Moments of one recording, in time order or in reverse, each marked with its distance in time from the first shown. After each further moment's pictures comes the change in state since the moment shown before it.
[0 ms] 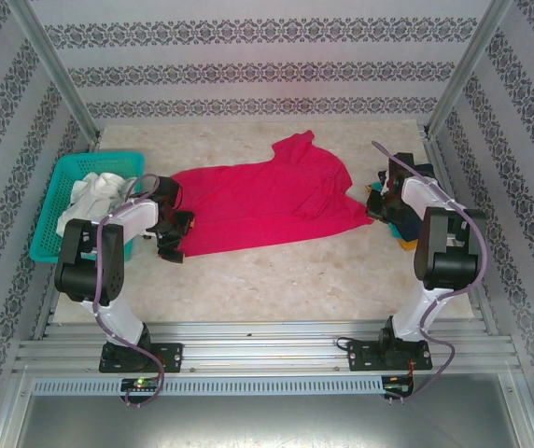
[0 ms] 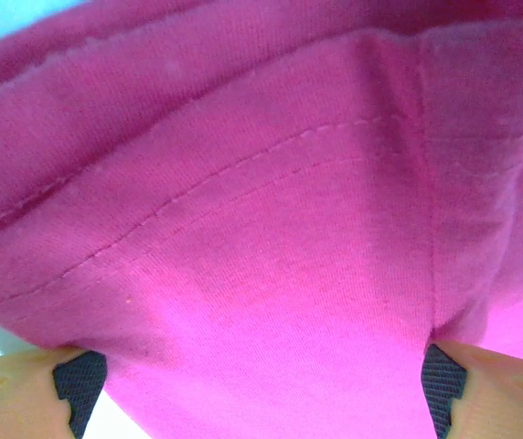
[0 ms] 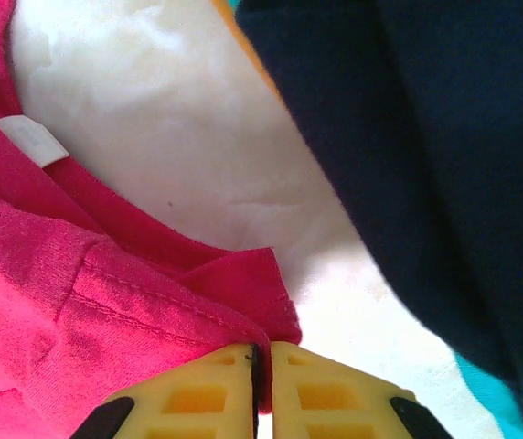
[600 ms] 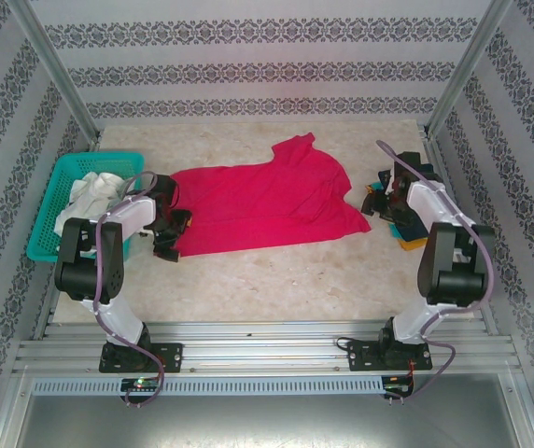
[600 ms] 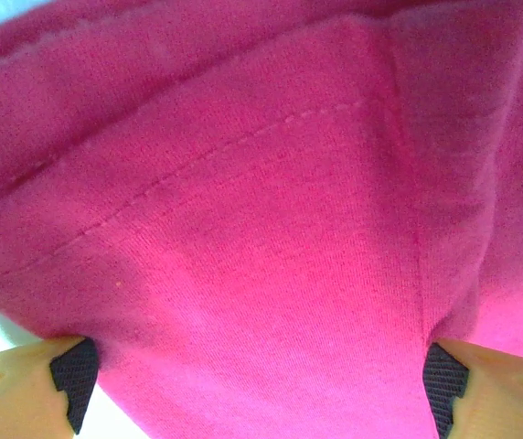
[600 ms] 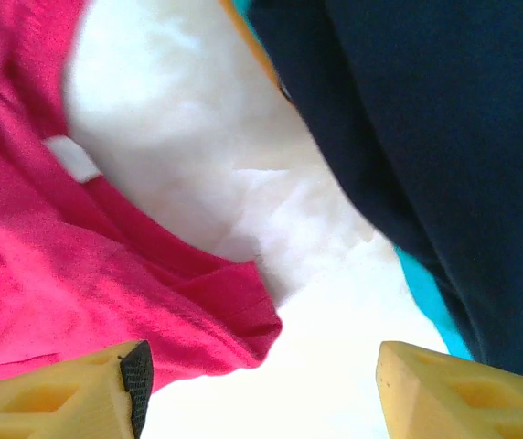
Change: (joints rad) left arm 0.009 0.004 0.037 -0.057 -0.040 0.067; right arm 0.010 -0.154 -0.050 -0.023 -0.003 -0.002
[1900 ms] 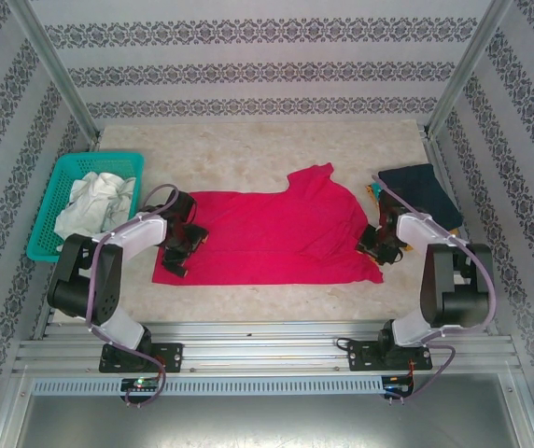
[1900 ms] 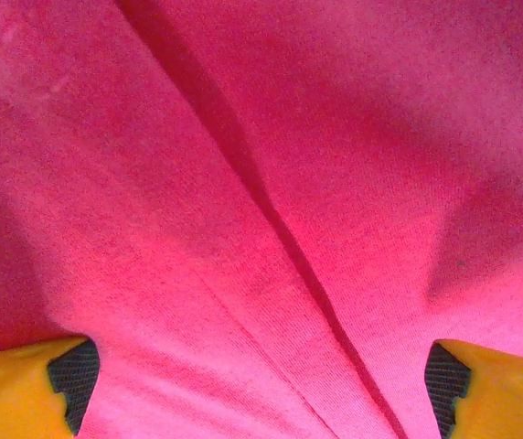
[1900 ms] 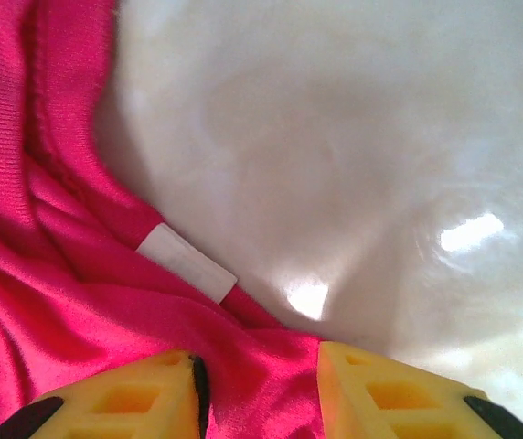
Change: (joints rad) left arm -0.158 -0.134 -0.156 0.034 -0.002 0.078; right arm 0.068 -0.138 -0.348 0.042 -0.013 0.296
